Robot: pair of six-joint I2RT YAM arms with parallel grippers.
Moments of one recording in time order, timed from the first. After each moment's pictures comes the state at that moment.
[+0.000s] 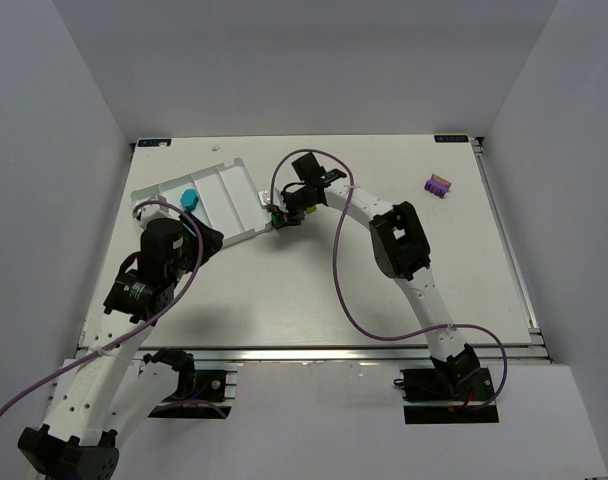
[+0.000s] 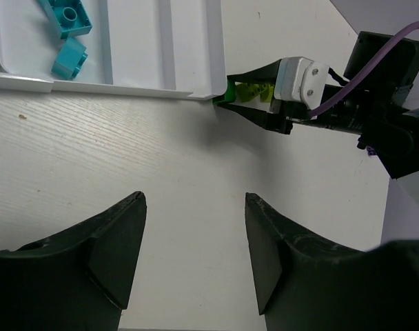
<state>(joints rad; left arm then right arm) -0.32 0.77 0.86 -0.62 -0.21 -0.82 0.63 2.53 2.15 -0.60 -0.79 -1.23</state>
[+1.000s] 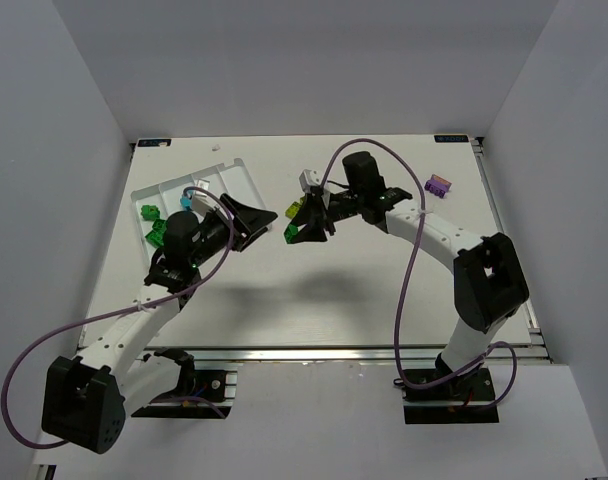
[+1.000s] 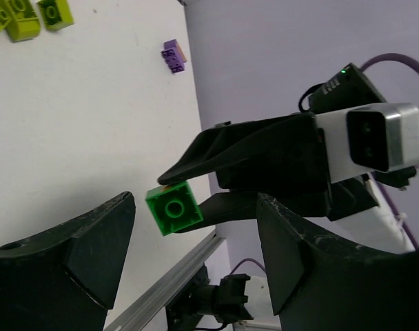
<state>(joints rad) -0.32 1.01 0.61 0.26 0.41 -1.11 0.59 1.73 1.32 -0.15 -1.18 -0.55</state>
